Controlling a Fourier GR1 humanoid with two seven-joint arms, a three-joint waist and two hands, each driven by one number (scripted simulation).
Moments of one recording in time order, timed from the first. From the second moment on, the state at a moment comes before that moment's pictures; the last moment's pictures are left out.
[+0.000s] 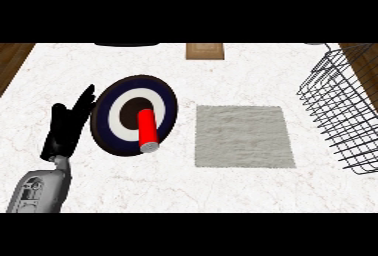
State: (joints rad) left arm -0.23 0.19 0.09 -1.41 -0.14 -0.04 0.25; right arm -0.73 -0.73 -0.30 -1.46 0.69 0.55 0.35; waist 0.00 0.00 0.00
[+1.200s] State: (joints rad) left arm -0.22 0.18 0.09 -1.41 -0.15 -0.04 0.25; right arm -0.68 -0.65 -0.41 -0.94 0.63 0.26 -0.02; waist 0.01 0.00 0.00
